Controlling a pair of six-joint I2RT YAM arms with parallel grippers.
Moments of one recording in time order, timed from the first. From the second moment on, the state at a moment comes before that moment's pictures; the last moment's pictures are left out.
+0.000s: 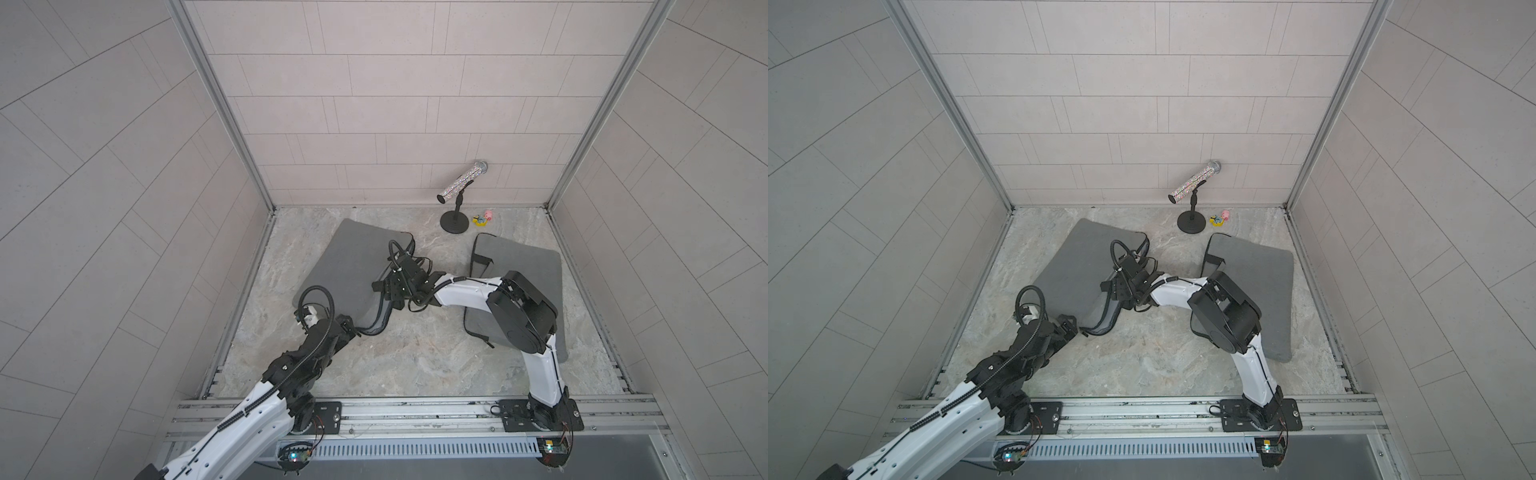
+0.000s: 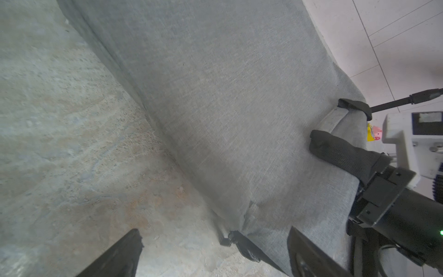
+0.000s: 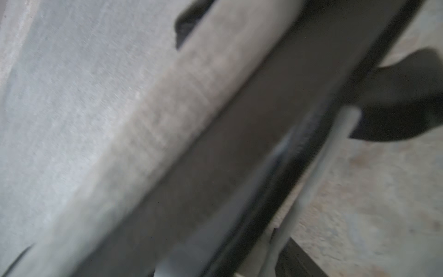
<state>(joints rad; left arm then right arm) -0.58 0.56 0.24 -0.47 -0.32 -1.13 0.76 2.05 1.31 -0.15 0.08 0.65</state>
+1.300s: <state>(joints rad) 0.07 0.90 0.33 -0.16 0.16 -1.03 0.97 1.00 0.50 0.06 0.27 0.55</state>
